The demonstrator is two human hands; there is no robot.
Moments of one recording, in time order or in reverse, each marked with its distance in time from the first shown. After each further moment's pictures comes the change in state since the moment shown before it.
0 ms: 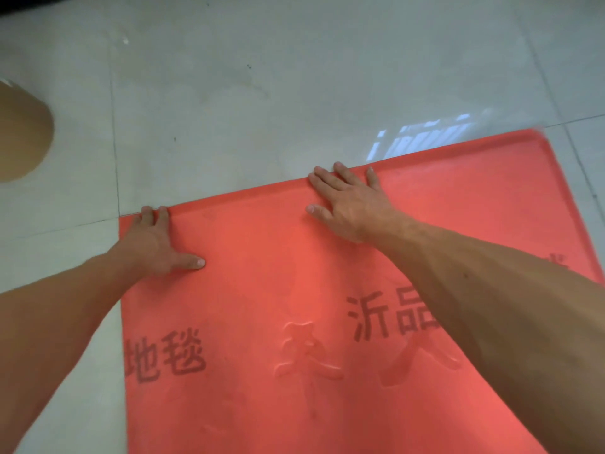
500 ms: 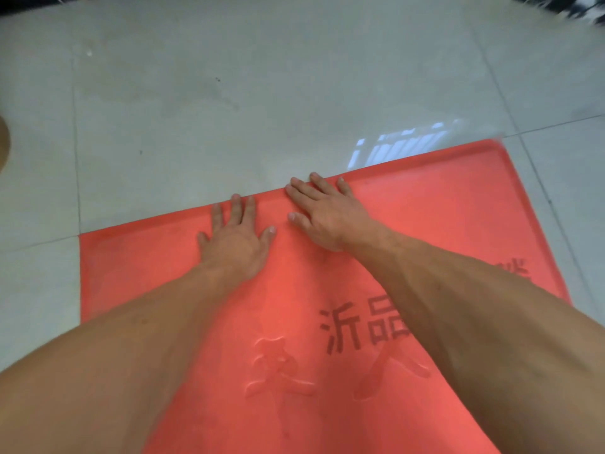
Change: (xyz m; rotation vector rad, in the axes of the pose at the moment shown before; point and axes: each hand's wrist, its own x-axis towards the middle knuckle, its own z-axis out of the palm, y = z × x) left_hand -0.018 0.178 0.021 -0.155 0.150 0.180; right_hand -0.005 0.015 -0.004 0.019 0.026 -0.025
